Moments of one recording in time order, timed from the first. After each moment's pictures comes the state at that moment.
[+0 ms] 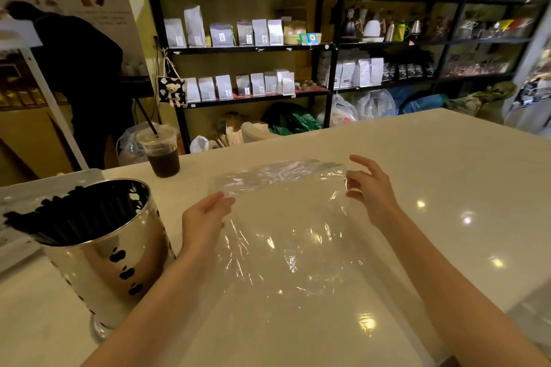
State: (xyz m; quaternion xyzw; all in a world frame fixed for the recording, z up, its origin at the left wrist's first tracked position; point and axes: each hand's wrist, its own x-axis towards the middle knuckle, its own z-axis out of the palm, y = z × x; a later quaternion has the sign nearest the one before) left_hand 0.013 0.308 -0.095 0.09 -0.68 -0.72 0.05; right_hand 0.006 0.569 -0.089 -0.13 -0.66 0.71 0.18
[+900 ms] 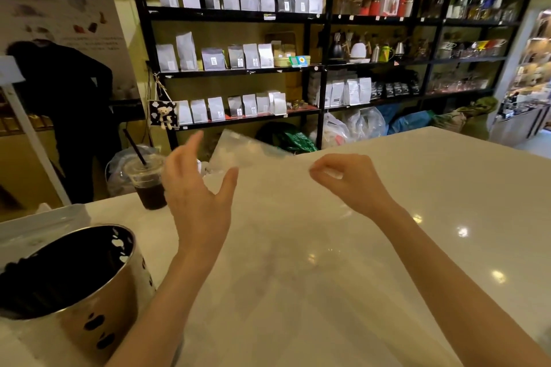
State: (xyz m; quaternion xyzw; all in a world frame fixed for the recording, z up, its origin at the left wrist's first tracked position) left_hand -0.008 0.329 -0.027 -0.08 -0.79 -0.44 0.41; right_hand -0.005 0.547 -0.022 0.10 -0.89 0.33 0.29
